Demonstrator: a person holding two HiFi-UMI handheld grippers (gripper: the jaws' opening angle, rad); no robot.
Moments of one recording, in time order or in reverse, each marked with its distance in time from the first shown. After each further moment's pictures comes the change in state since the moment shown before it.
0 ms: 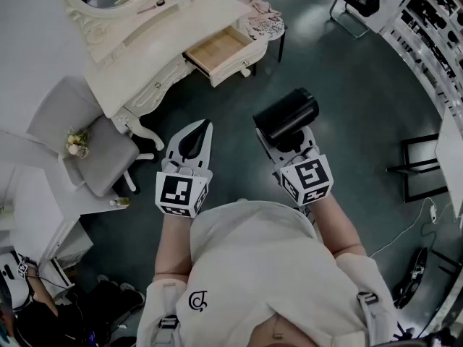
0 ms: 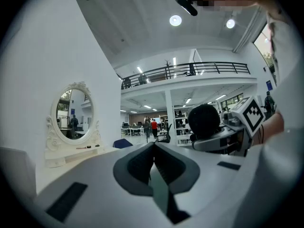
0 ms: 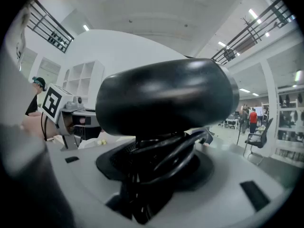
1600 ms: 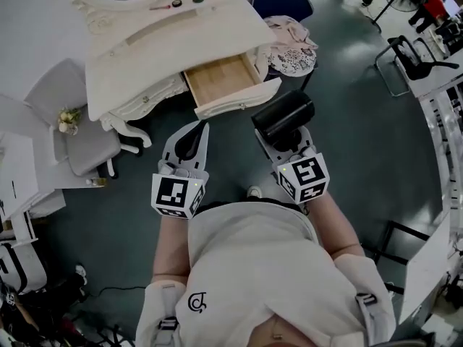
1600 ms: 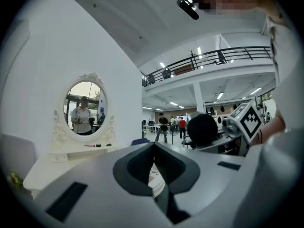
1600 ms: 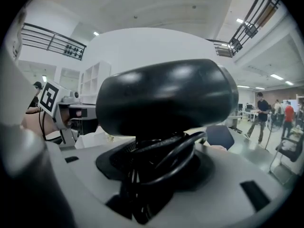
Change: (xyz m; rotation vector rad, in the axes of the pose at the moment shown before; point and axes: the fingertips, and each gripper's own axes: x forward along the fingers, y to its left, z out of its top) left arm 0.260 0.064 -0.006 -0.082 0.025 0.358; right arm 0.208 -0.241 -0.015 -0.035 0.091 0.351
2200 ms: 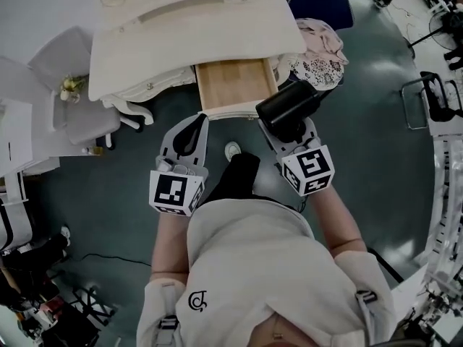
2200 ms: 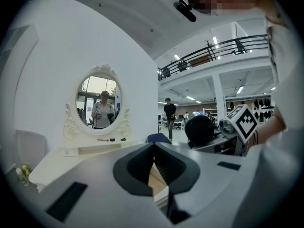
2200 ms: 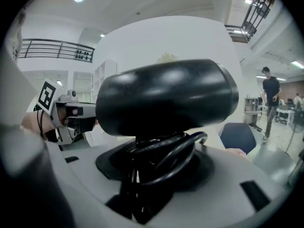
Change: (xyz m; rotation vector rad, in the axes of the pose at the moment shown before) left arm 0.079 0.056 -0.017 -0.044 0.059 0.194; right arm 0.115 -0.070 0.001 -0.017 0.055 0.200
